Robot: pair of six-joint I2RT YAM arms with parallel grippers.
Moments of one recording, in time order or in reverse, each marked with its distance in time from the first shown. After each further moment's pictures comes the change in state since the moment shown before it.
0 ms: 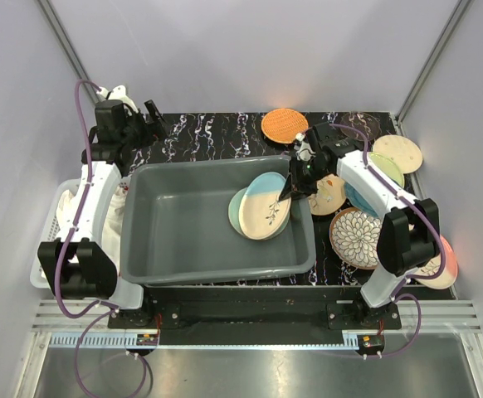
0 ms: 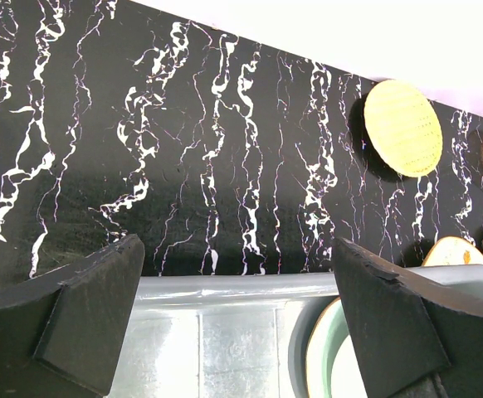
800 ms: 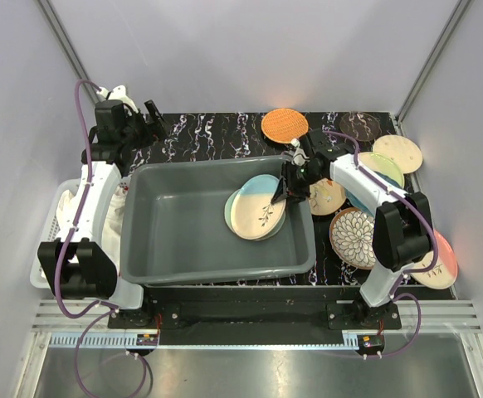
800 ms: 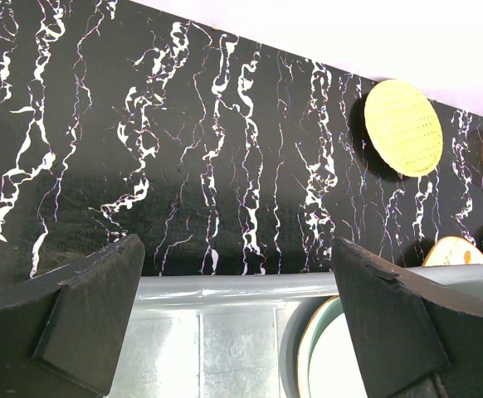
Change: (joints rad) left arm 0.000 0.000 0.000 0.000 0.000 0.002; right arm 0.014 0.045 -0.081 0.134 -0.021 0.064
